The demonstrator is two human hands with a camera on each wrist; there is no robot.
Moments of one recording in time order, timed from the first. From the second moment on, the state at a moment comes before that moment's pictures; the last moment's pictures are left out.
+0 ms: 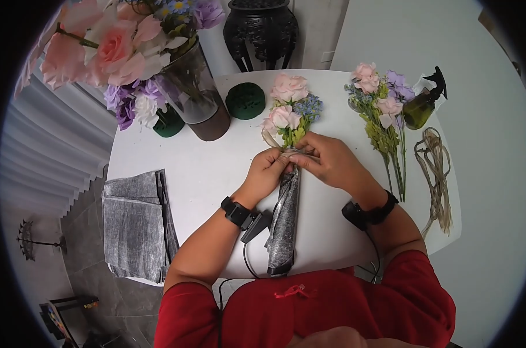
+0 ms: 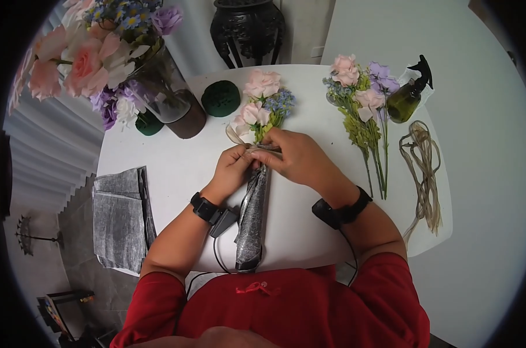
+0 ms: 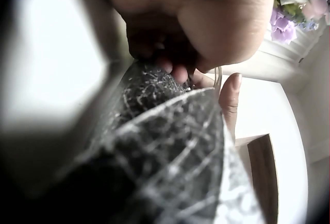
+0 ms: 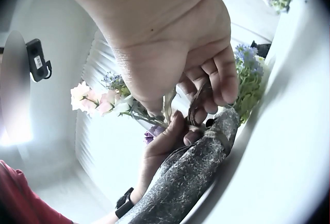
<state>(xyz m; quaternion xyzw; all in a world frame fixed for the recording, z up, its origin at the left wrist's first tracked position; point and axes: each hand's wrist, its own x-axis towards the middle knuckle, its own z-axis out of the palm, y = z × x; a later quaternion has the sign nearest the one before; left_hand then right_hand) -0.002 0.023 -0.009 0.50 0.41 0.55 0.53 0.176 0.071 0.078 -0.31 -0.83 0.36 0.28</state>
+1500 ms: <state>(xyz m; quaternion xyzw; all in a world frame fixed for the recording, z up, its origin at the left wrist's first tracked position) 0.005 0.015 0.040 0.71 0.43 0.55 0.04 0.181 0.100 0.042 -0.20 -0.70 0.64 0.24</state>
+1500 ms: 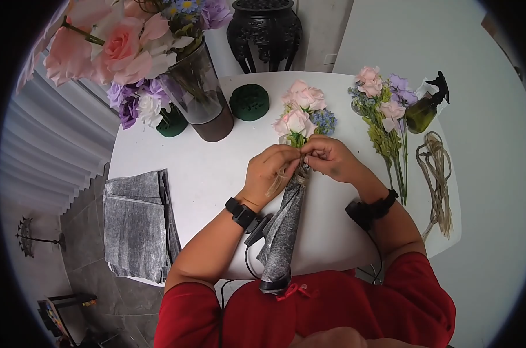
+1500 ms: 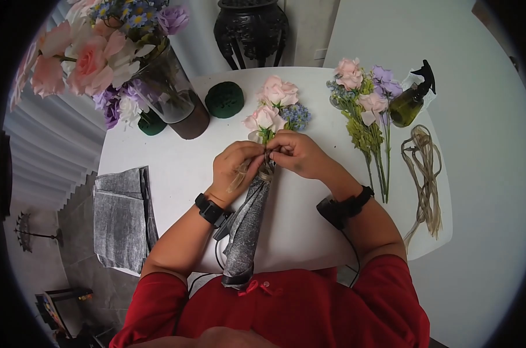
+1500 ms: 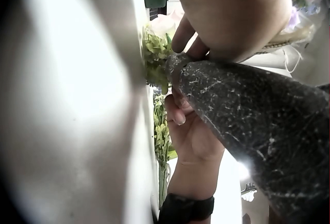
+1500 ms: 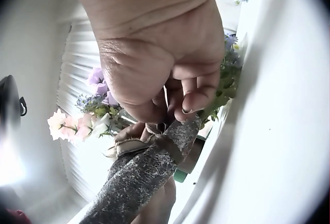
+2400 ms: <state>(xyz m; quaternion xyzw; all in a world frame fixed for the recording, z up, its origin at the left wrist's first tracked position) -0.008 0.030 0.016 0.73 0.44 0.46 0.24 0.181 0.106 0.047 -0.48 -0.80 0.31 0.22</state>
